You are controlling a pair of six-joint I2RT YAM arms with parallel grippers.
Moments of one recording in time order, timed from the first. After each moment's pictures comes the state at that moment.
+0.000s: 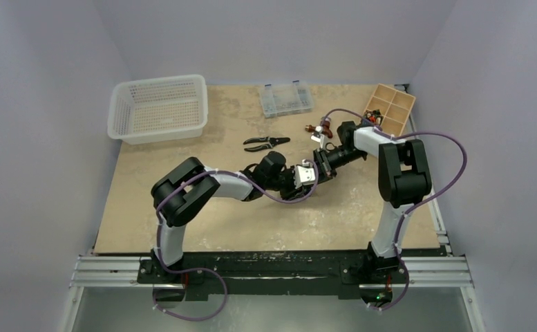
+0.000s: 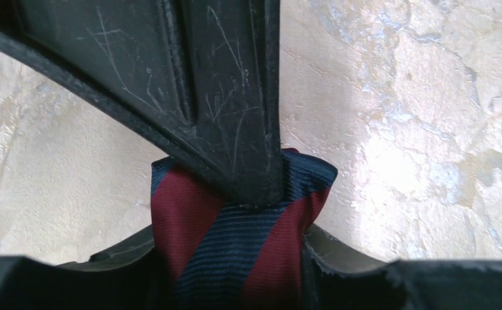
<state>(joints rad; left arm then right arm) -0.85 1.97 1.00 0.40 0.45 0.37 0.15 1.96 1.25 -0.95 -1.03 -0.37</state>
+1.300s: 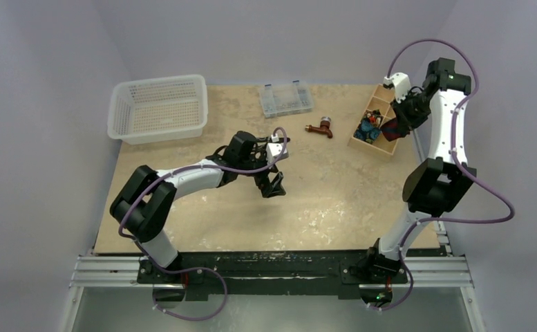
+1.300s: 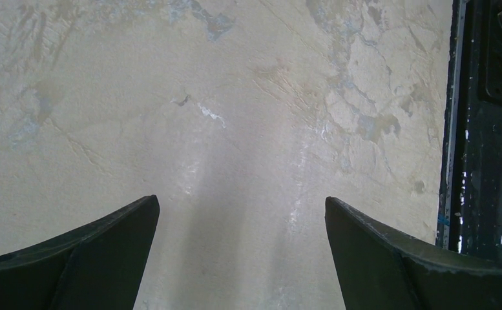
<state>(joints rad) -0.65 1.67 0.95 0.06 0.65 0.23 -0.29 1.86 2.00 -1.34 -0.29 -0.90</state>
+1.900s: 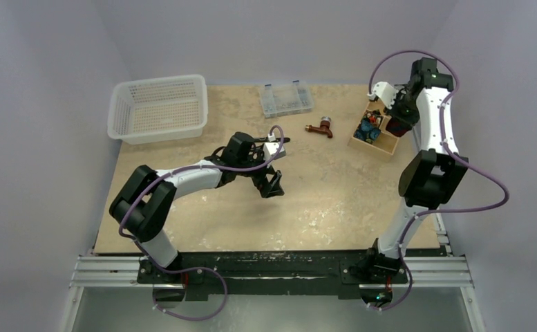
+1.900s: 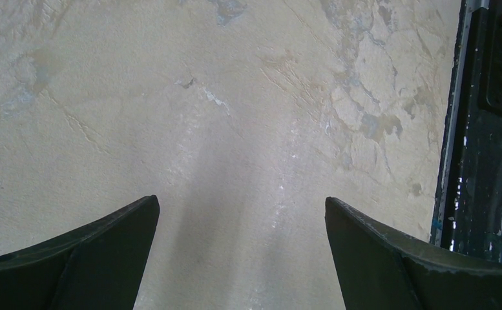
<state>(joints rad) -0.62 1.67 0.93 0.06 0.64 0.16 -0.22 1.93 2.00 -1.24 -0.04 -1.27</state>
